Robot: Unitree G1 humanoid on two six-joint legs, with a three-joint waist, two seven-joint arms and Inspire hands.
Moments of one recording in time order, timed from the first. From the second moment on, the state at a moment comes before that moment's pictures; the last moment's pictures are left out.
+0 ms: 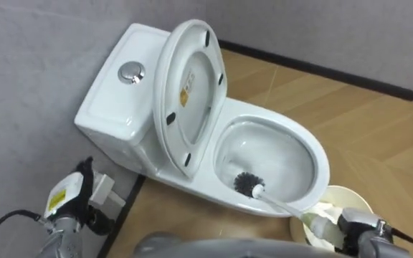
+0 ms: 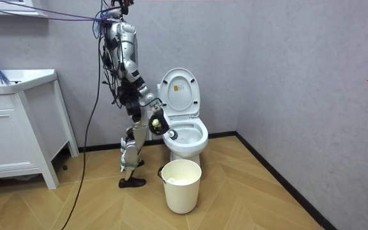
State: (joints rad) left arm 0.37 0.31 -0.06 0.64 0.60 0.03 0.19; right arm 0.27 -0.38 0.20 0.77 -0.93 0.18 0.12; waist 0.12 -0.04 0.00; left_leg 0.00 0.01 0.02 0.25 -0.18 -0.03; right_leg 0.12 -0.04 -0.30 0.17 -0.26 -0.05
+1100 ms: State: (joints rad) left arm 0.31 0.17 0.17 0.97 0.31 0.10 0.13; right arm 0.29 -0.20 -0.22 1.01 0.05 0.04 -0.36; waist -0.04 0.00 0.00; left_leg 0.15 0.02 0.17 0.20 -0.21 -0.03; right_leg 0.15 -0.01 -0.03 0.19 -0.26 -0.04
